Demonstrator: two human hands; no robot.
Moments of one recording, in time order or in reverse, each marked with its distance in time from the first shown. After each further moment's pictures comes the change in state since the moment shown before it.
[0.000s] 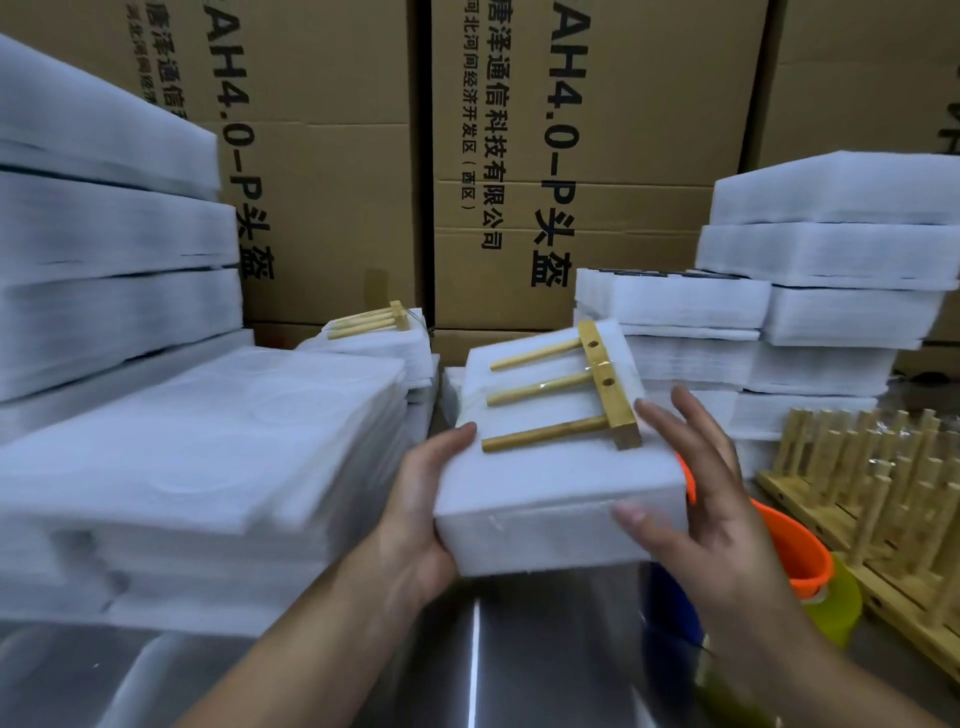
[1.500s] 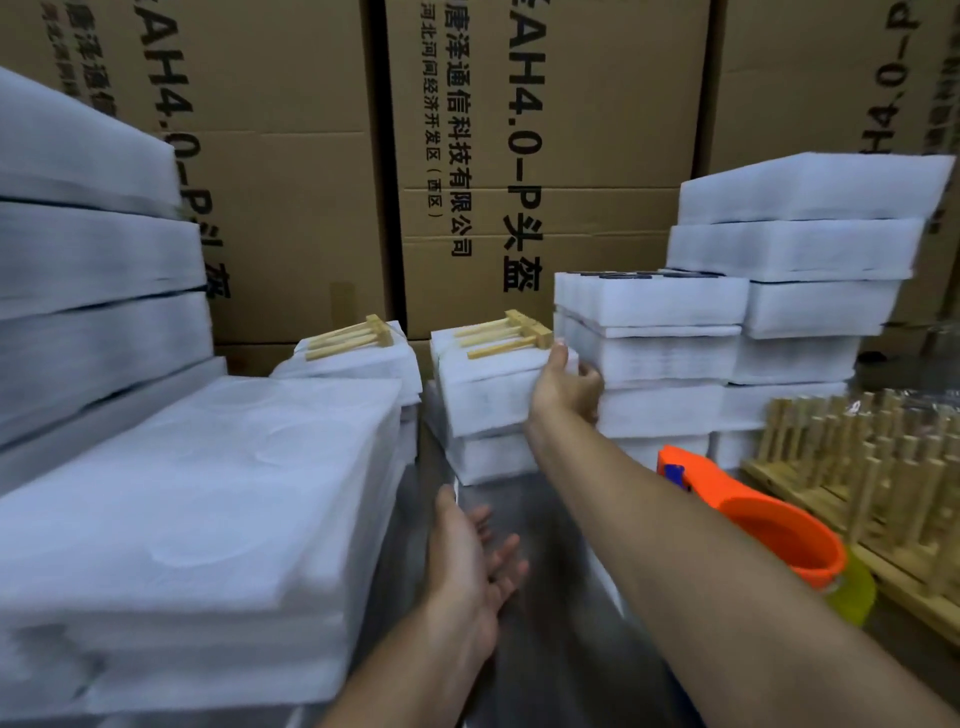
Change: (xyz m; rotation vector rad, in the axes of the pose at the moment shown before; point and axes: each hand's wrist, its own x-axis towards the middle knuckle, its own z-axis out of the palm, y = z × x) left_hand 0.037 -0.032 -0.011 0.025 0.342 0.007; right_hand 0.178 0.078 0.106 0.181 0.791 0.695
